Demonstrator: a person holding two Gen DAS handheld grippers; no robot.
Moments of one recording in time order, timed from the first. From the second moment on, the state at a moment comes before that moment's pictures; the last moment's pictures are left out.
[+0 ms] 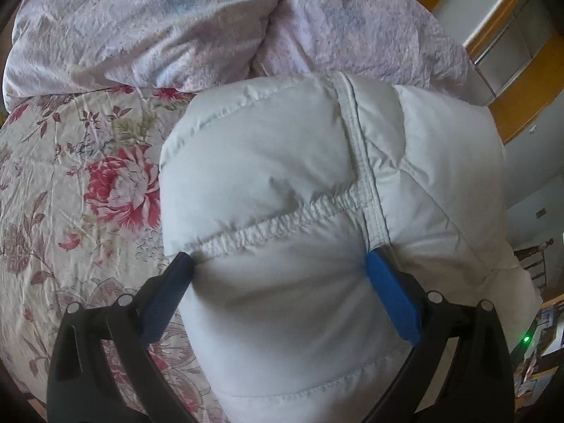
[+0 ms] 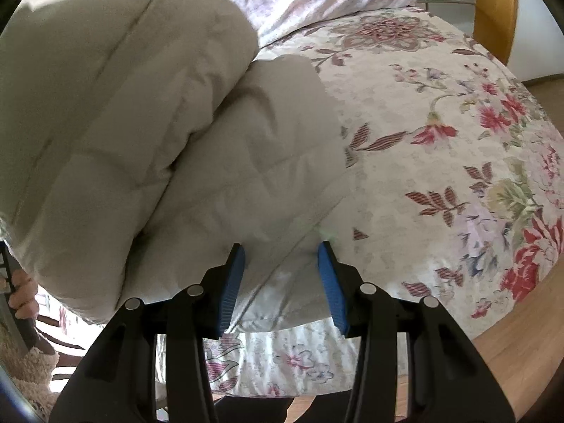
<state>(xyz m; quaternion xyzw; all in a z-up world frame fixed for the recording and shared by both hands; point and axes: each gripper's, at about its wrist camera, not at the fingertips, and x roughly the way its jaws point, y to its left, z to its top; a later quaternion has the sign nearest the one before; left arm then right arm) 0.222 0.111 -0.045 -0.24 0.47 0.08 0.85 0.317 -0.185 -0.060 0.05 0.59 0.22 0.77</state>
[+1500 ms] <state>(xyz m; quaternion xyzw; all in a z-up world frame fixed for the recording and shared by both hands) 0.256 0.052 -0.050 -0.18 0.49 0.06 0.85 0.399 -0.083 0.028 0.00 0.49 0.33 0.80</state>
